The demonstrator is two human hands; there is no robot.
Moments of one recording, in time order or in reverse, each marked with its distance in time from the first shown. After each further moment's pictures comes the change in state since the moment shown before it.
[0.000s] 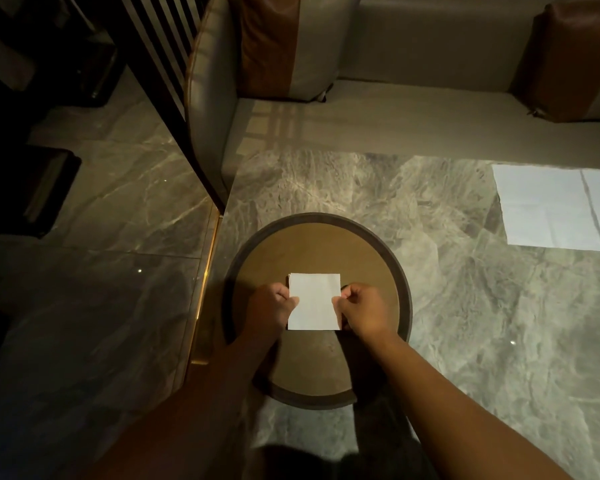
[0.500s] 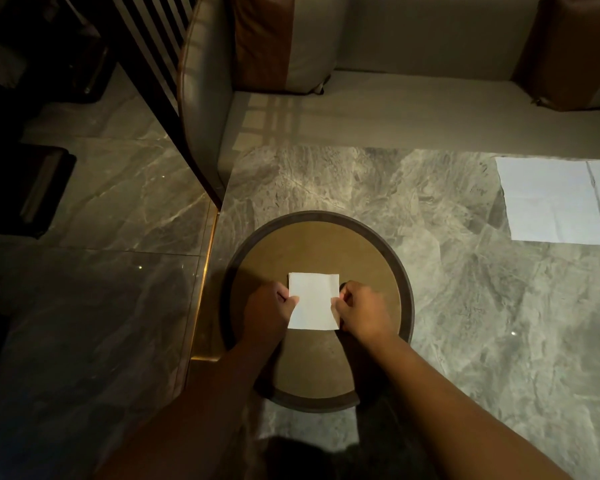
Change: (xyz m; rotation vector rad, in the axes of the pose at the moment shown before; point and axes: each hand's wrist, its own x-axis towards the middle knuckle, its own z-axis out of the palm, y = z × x) left_hand -0.002 -0.002 0.004 0.121 0.111 0.139; right_hand 0.009 0.007 0.007 -0.315 0.035 -0.127
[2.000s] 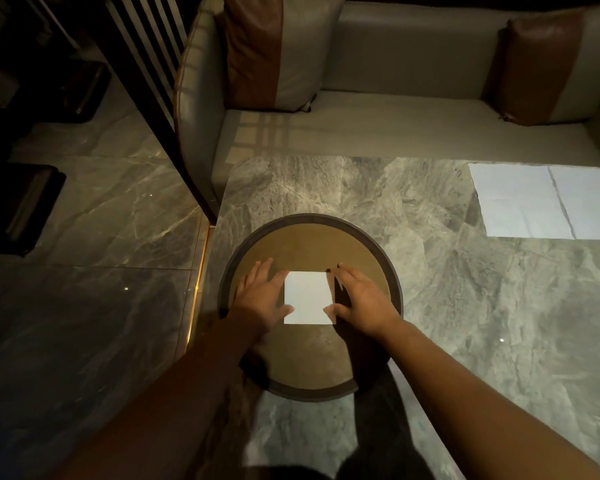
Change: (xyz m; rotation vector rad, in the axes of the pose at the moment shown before) left_hand 0.015 -0.011 -0.021 0.567 -0.228 0.271; right_hand -0.010 0.005 -0.033 -0.197 -0.116 -0.326
